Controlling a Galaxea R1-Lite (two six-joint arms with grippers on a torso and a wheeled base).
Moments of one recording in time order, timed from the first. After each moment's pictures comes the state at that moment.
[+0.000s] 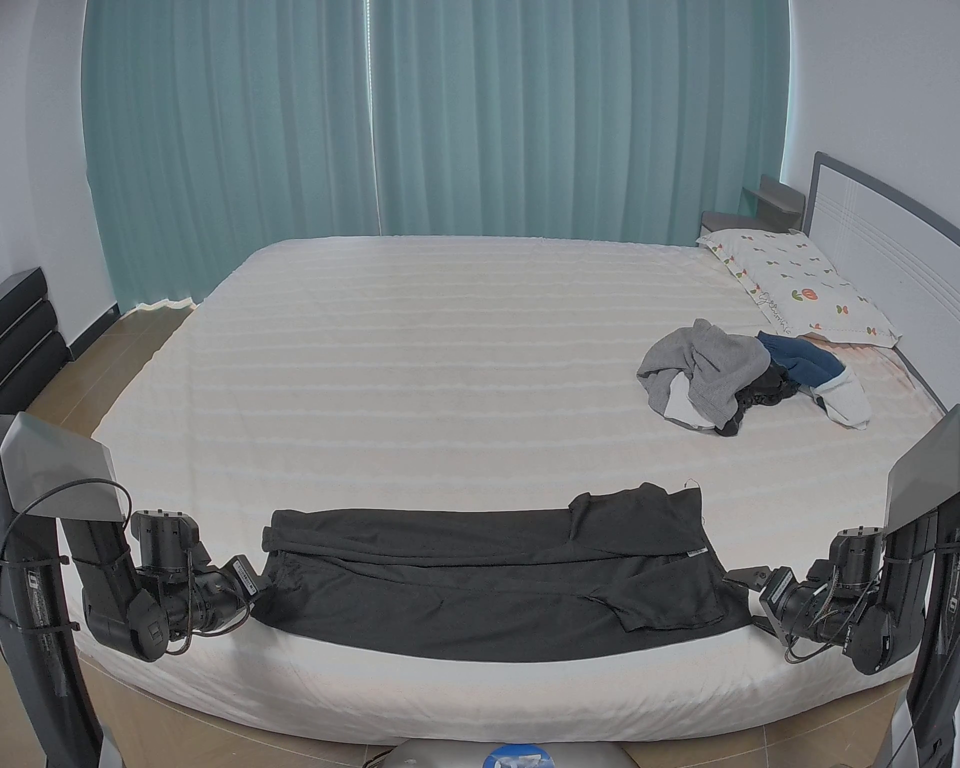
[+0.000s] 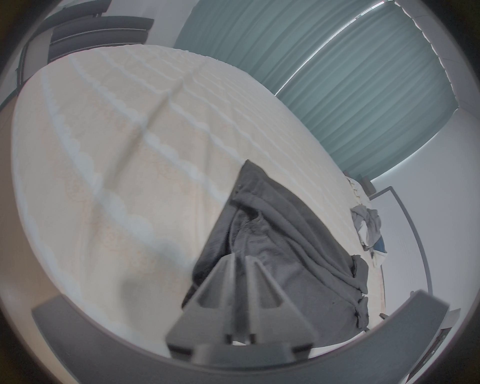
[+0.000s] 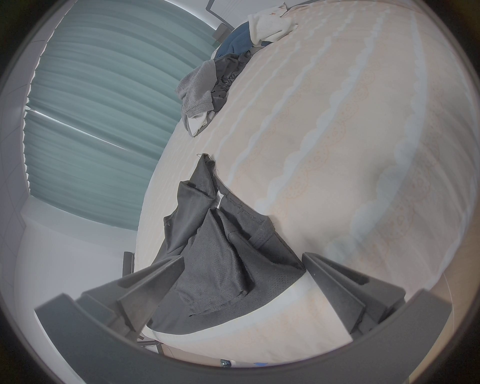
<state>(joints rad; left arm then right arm) 0.04 2.27 -0.36 -1.21 -0.24 -0.66 -0.03 2.33 -0.12 -1.55 0.29 0.87</state>
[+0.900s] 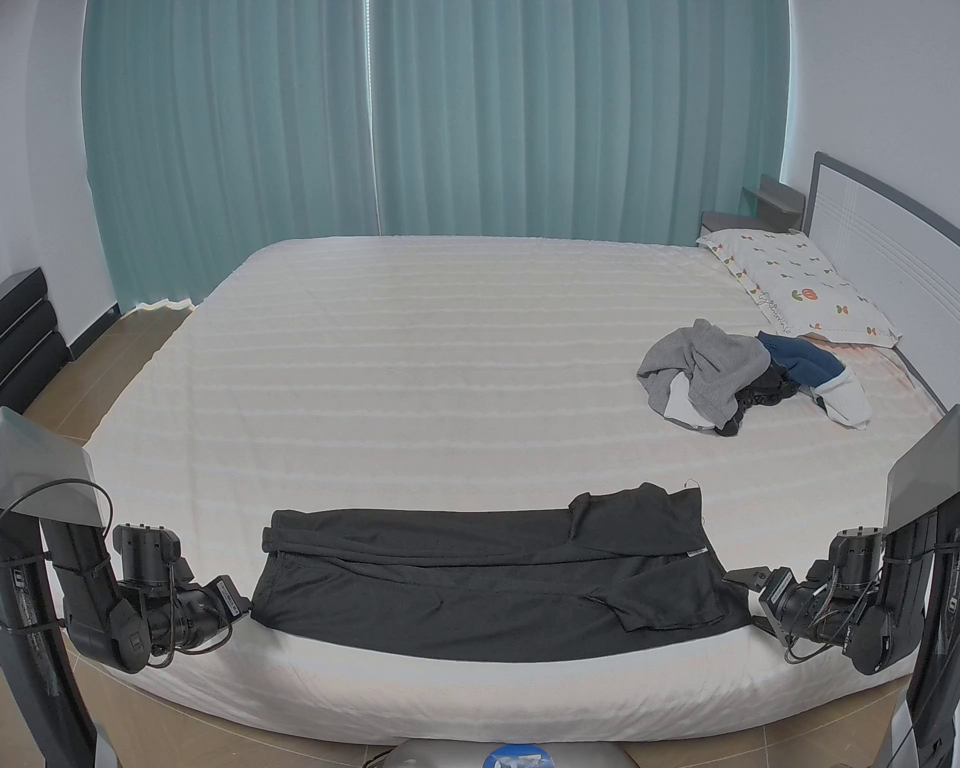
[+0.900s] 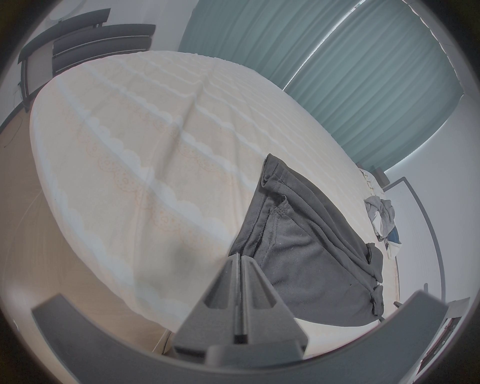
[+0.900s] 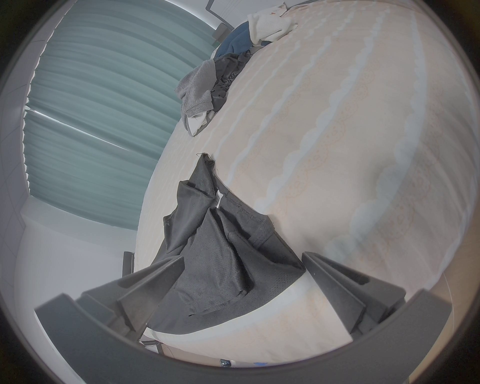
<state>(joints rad) 0.08 2.22 -0.25 -1.19 -0.21 -0.56 -0.02 2.33 -0.12 -1.55 0.29 0.87</state>
